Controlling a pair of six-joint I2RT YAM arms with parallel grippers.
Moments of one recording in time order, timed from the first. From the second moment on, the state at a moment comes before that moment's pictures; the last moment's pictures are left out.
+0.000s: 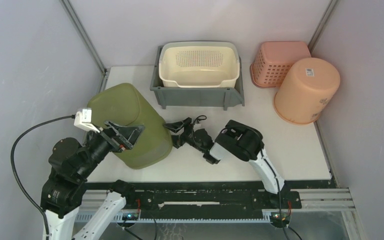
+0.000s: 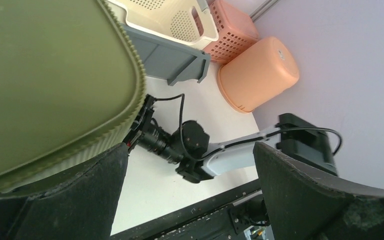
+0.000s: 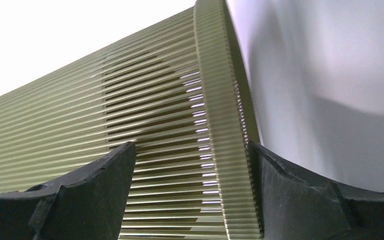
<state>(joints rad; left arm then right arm) -0.34 0.46 1.15 -0.81 0.14 -0.67 0.93 2.31 0.93 1.35 0.00 1.81</state>
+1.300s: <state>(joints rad) -0.11 0.60 0.95 -0.69 0.00 -0.57 0.90 1.94 1.17 0.21 -0.35 0.96</state>
